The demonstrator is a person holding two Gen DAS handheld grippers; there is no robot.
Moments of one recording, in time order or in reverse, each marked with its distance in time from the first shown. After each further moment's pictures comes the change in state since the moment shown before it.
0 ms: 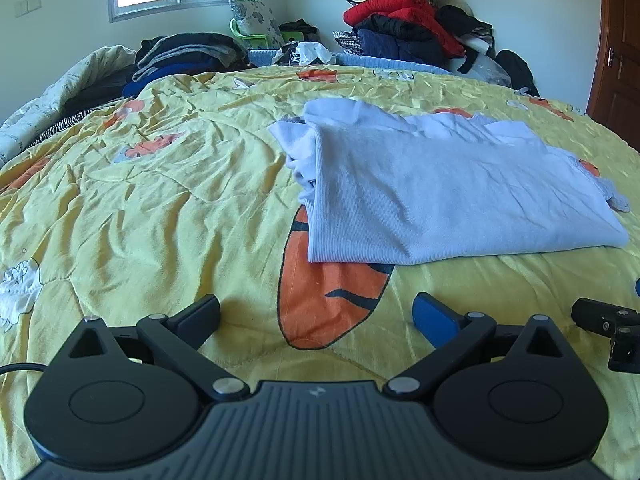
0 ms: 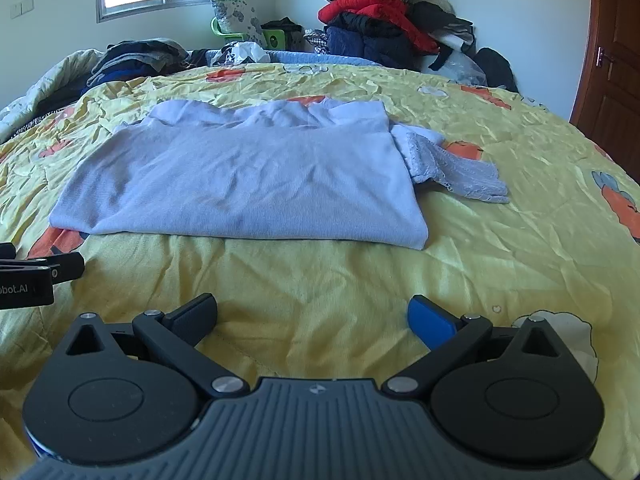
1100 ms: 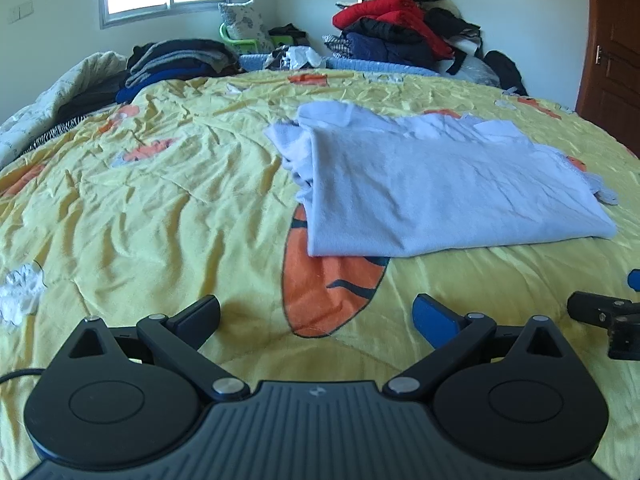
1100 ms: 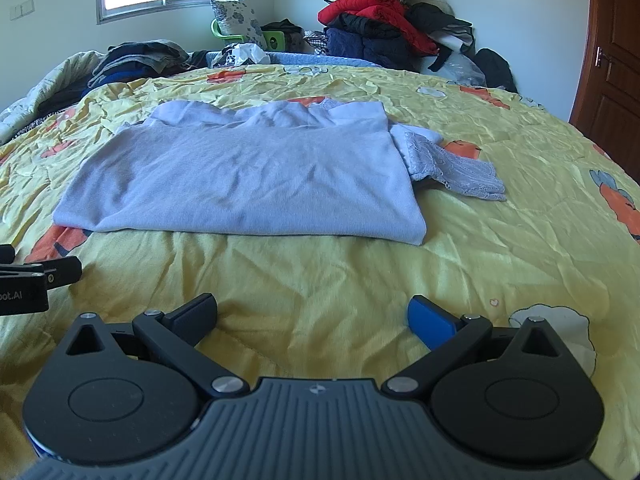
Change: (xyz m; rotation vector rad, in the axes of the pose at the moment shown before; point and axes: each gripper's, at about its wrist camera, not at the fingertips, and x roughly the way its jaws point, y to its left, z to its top) left arm -0.013 0.006 -0.004 0.021 -0.024 -0.027; right arm -0.004 -0.001 -0.003 0.003 -0.002 0.013
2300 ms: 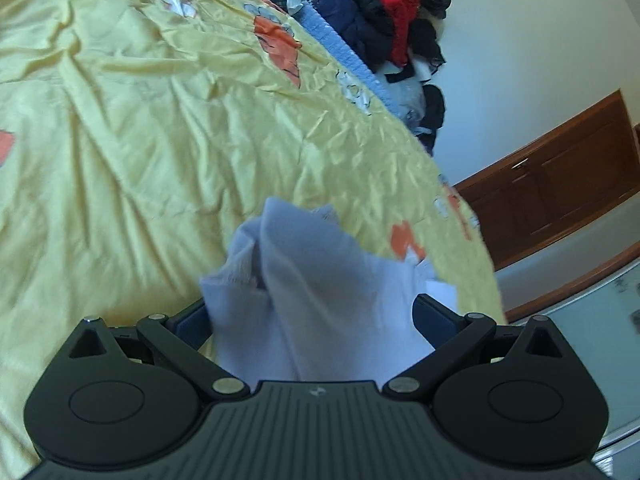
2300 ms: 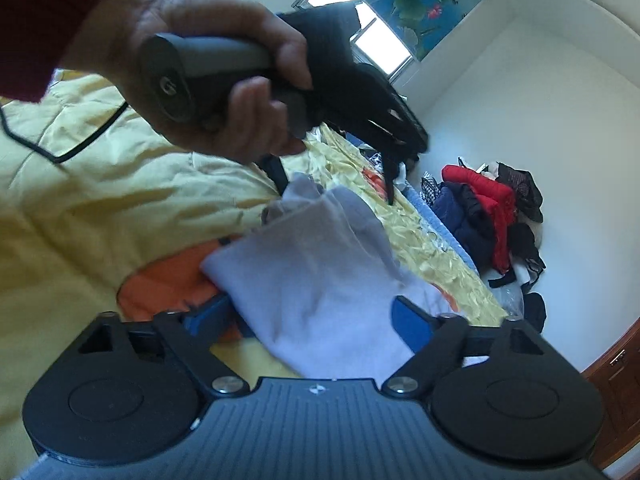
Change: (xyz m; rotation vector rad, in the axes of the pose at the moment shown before) left arm 0.206 0.106 0.166 -0.506 0.286 -0.651; right arm 0.030 0.191 0.024 -0.775 -0.267 -0.040
